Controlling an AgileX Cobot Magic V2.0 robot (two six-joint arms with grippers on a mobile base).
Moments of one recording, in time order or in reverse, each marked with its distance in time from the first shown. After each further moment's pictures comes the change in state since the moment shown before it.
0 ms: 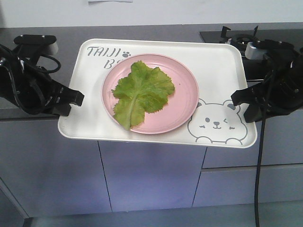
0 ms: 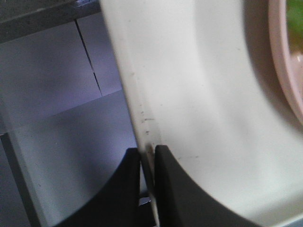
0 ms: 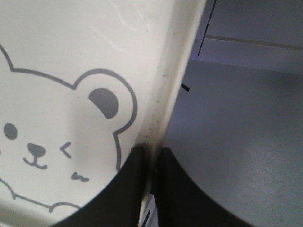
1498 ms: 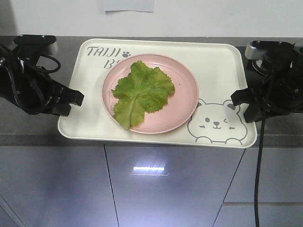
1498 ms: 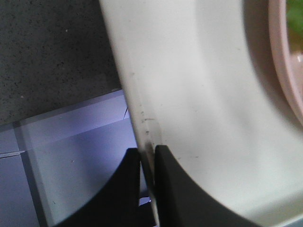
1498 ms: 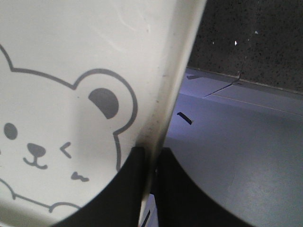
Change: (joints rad) left arm 0.000 0.000 0.000 0.000 0.000 0.000; right arm 0.000 0.000 0.000 0.000 0.000 0.000
